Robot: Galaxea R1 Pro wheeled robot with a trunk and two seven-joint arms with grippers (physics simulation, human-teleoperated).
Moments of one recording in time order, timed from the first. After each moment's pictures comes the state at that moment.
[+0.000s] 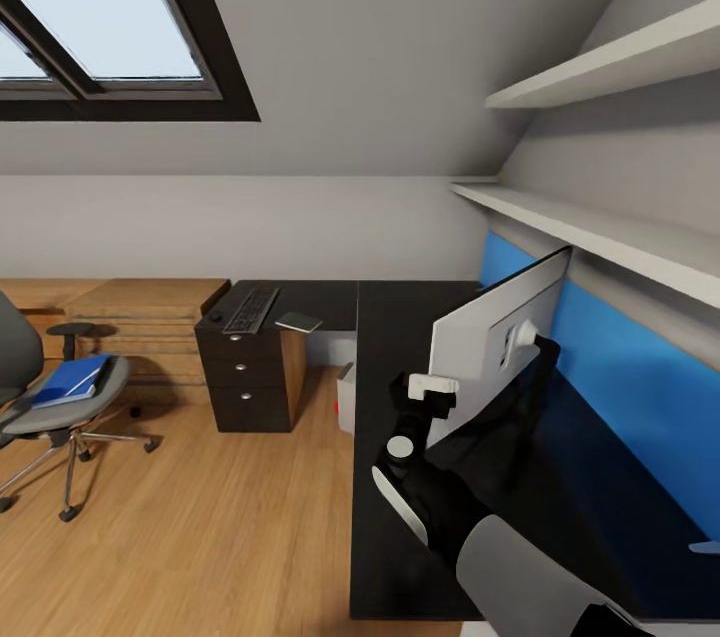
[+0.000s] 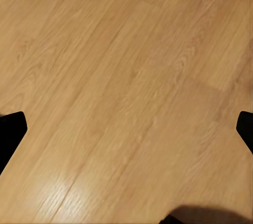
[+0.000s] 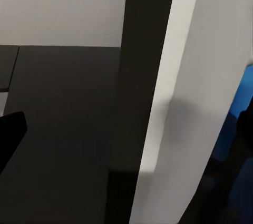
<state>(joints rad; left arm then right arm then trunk) 0.01 0.20 -0.08 -0.48 0.53 -0.26 0.20 -0.73 0.17 0.65 -0.72 -0.26 -0.07 -0.93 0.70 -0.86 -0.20</state>
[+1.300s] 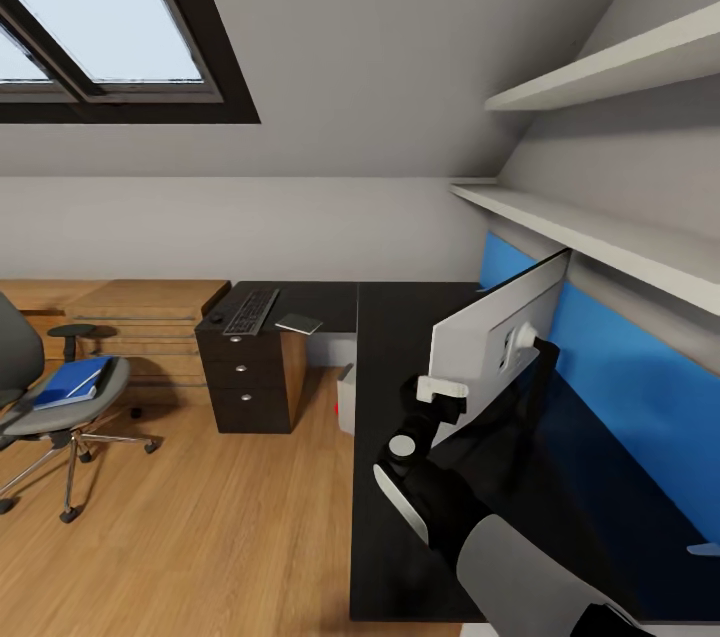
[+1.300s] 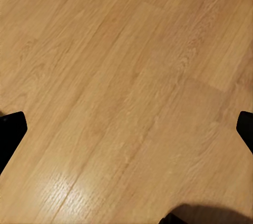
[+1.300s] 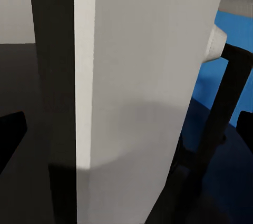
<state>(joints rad) 0.01 0.20 -0.08 -0.47 0.53 -0.26 0.20 -0.73 0.17 0.63 -0.71 -0.28 -0.06 -1.02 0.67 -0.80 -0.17</state>
